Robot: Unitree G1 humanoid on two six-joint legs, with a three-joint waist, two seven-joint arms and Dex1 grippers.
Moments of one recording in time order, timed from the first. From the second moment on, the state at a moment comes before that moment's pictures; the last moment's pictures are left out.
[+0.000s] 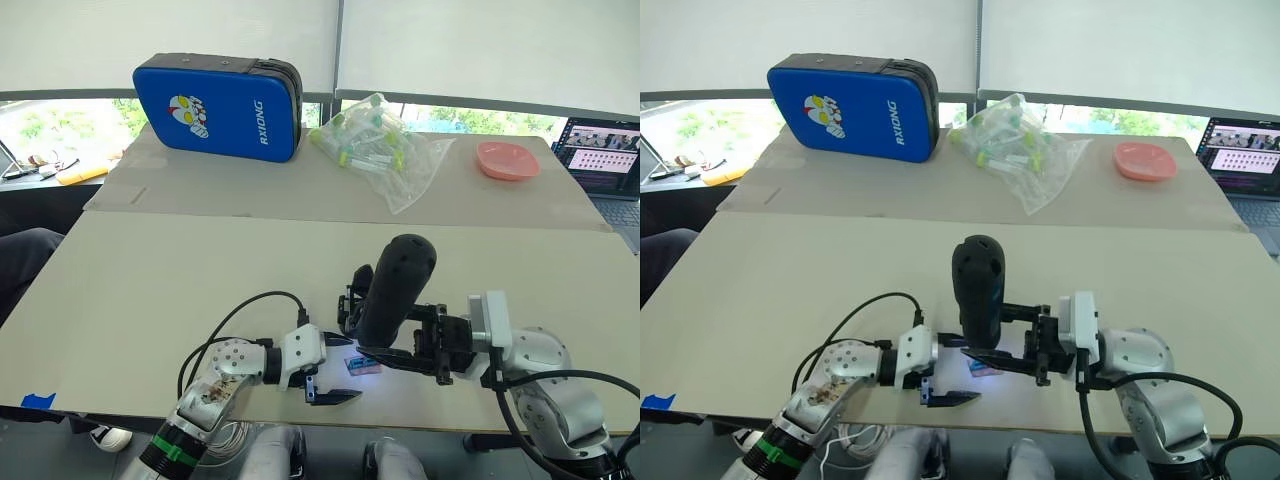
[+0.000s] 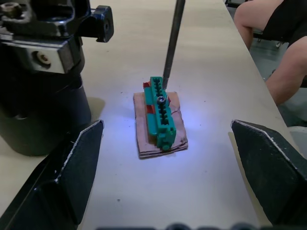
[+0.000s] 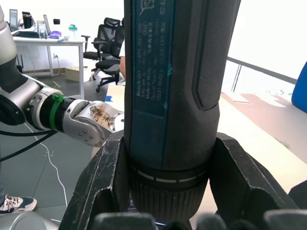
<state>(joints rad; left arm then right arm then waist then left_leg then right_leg) -0.16 0.39 -0.39 -0.11 -0.12 0.11 -1.05 -0.05 -0.54 0.01 -0.51 0.59 0.13 1.11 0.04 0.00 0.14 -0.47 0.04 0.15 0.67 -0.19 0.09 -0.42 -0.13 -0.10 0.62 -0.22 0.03</state>
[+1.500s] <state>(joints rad) -0.15 0.39 -0.40 -0.11 -0.12 0.11 -1.03 -0.05 -0.56 0.03 -0.51 0.57 0.13 1.08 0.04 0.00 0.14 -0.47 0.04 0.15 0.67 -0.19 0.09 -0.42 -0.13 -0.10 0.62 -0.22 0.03</state>
